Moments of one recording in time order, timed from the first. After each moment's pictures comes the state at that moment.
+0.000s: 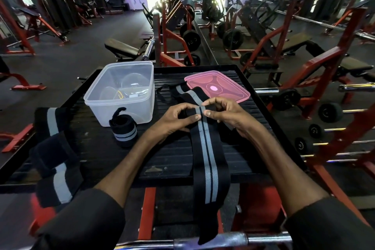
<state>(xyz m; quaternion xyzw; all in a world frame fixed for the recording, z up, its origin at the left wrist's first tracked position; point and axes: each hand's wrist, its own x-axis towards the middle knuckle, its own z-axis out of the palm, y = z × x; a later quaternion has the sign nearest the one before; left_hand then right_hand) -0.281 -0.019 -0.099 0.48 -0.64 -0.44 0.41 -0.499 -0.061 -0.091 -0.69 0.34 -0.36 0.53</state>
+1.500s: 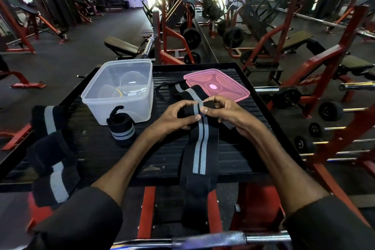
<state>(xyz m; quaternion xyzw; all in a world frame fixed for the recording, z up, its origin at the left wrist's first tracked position) -0.285 -0.021 -0.098 0.48 -0.64 -0.43 0.41 -0.498 -0.050 -0.077 -0.67 0.39 -0.33 0.53</state>
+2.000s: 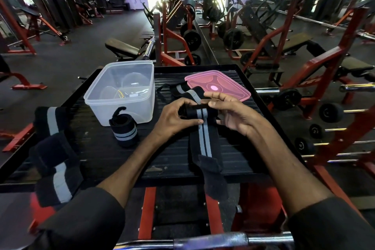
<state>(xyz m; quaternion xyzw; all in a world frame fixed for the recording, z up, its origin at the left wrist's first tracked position) -0.282 -0.021 -0.103 0.49 -0.72 -0.20 0.45 -0.495 -0.056 -0.073 -0.55 0.35 -0.35 0.68</state>
